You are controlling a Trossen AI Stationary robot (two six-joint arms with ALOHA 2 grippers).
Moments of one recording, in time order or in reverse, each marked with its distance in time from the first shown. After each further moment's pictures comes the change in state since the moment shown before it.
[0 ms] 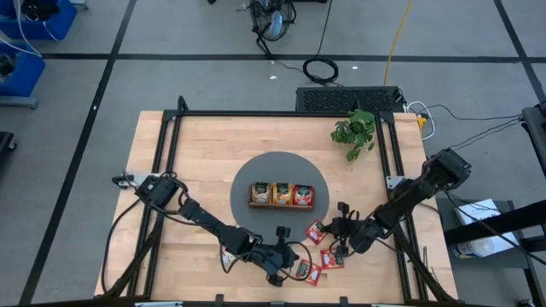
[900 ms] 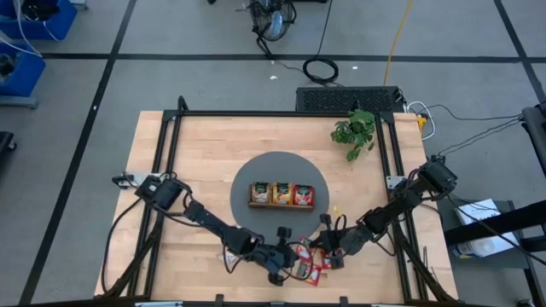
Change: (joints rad) left arm 0.008 0.041 -0.001 0.027 0.014 0.019; right arm -0.055 0.177 0.107 0.336 -0.197 -0.328
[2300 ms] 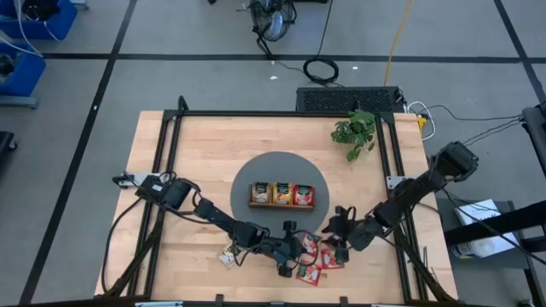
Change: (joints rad) left arm 0.071 0.115 0.006 0.052 0.069 -0.079; right arm 0.012 -0.294 -0.014 -0.458 -0.008 0.435
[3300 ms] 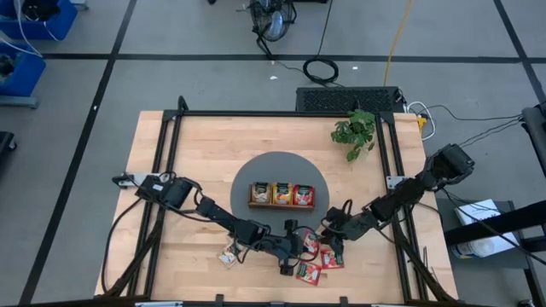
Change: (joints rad) left arm 0.020 0.004 -0.006 0.033 0.046 -0.025; right arm -0.100 0.068 -0.095 0.155 -0.214 0.369
